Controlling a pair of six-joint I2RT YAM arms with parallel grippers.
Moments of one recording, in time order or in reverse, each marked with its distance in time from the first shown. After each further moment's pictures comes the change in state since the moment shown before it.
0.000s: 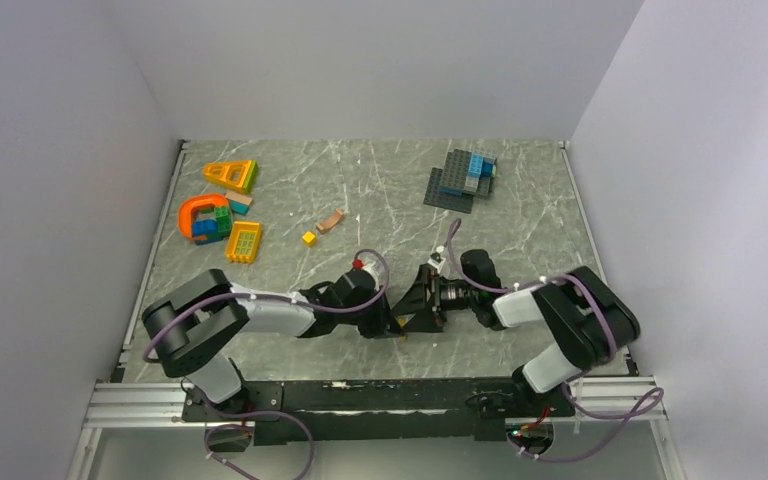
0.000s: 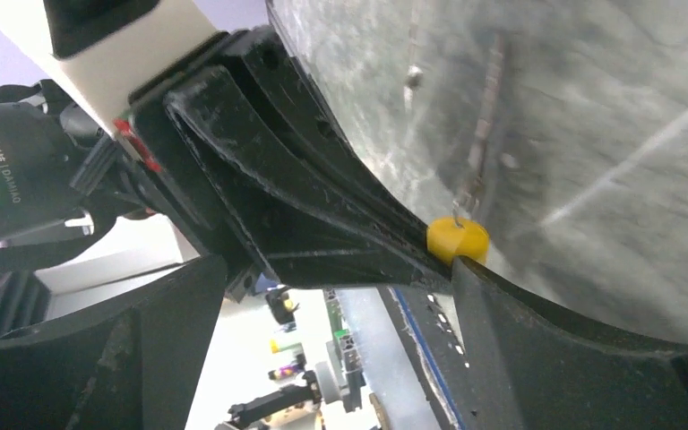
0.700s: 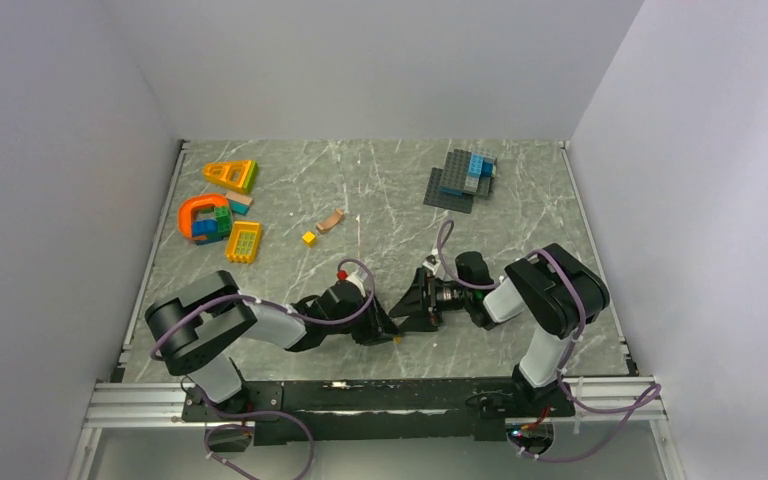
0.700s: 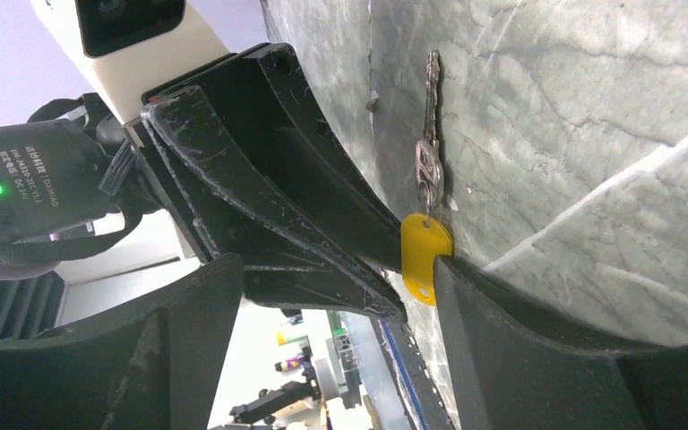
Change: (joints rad) left arm 0.005 0.000 -0.138 0.229 -0.029 -0.145; right arm -0.002 0.170 0.036 0.121 -0.024 -0.012
